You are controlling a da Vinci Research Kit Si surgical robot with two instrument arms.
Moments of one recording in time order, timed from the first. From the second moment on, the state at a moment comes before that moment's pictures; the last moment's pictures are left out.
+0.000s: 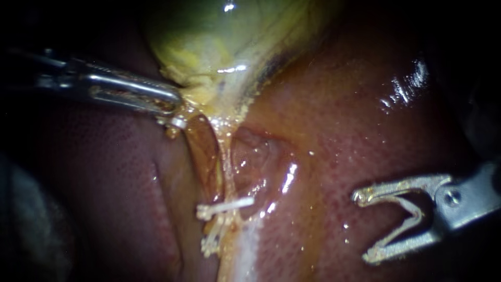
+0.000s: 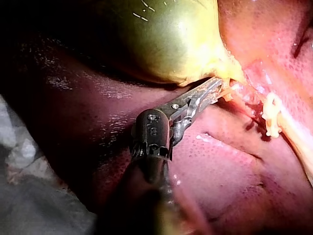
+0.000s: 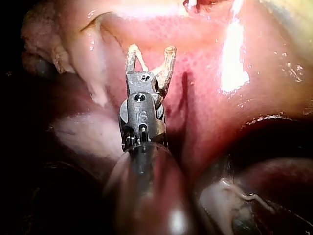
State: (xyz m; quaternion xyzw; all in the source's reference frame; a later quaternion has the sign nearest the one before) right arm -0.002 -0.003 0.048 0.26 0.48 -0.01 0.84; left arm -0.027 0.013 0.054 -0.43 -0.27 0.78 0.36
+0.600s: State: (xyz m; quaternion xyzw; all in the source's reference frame) right arm -0.002 -0.003 0.048 0.26 0.49 0.00 0.83; left arm -0.025 0.015 0.053 -0.43 -0.26 0.78 0.37
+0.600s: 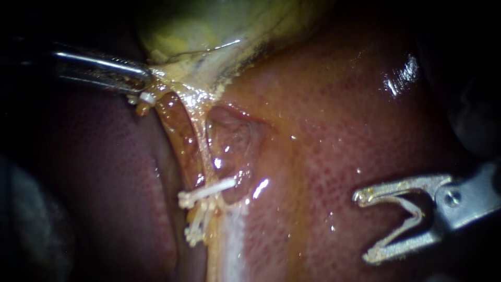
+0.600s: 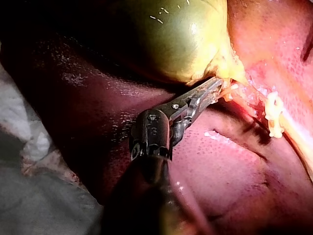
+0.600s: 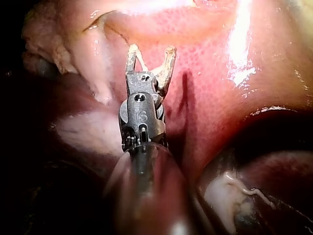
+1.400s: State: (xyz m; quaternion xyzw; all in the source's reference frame) right arm 0.010 0.001 0.050 0.35 0.46 0.22 0.79; left arm -0.026 0.014 0.053 -0.43 -0.26 0.78 0.37
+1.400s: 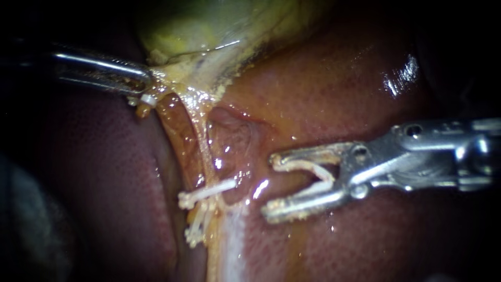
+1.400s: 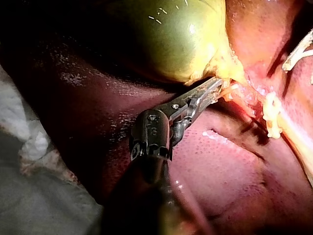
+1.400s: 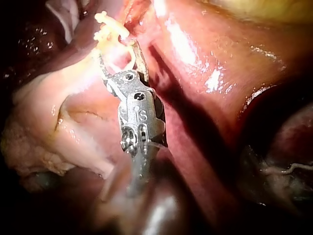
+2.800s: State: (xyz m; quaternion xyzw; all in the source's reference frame) right arm 0.022 -0.001 0.057 0.43 0.49 0.25 0.71; left arm -0.026 0.014 0.052 -0.43 -0.26 0.78 0.38
